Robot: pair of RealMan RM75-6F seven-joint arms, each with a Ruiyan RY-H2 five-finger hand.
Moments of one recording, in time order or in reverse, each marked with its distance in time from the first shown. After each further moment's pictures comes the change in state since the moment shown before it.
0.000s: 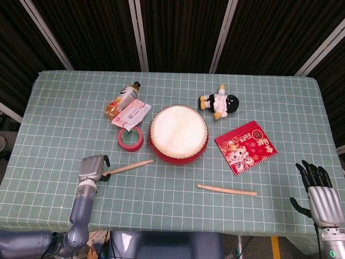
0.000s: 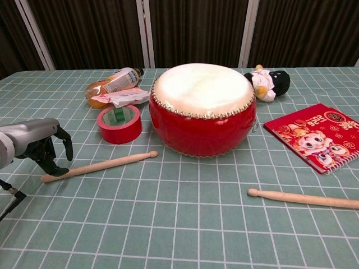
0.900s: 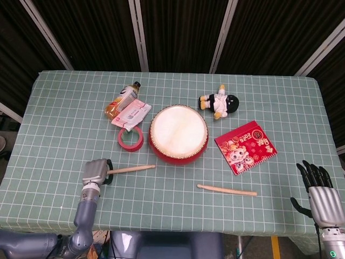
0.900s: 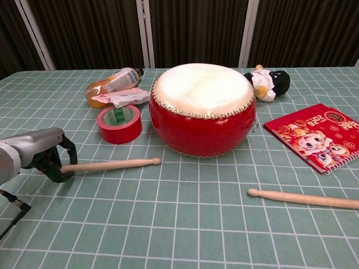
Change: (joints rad) left arm 0.022 -0.032 0.026 0.008 0.048 0.006 -0.058; right arm -0.002 0.002 -0.001 -0.001 0.006 -0.001 0.001
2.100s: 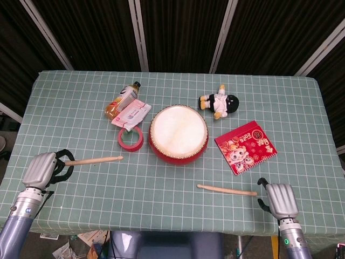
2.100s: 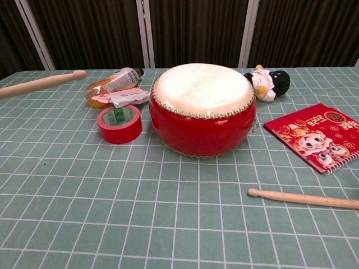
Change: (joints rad) left arm 0.272 0.580 0.110 -0.238 0.627 -0.059 -0.617; right arm 0.094 -0.221 0.029 -0.162 0.210 -0.154 -0.520
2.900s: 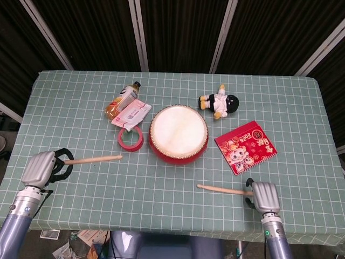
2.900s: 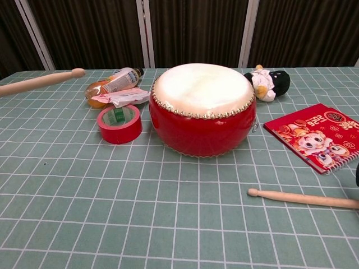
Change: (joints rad) left arm 0.009 0.007 -0.024 0.008 -0.001 -0.026 -0.007; right arm 0.062 -0.184 0.021 0.096 0.168 -0.023 -0.104
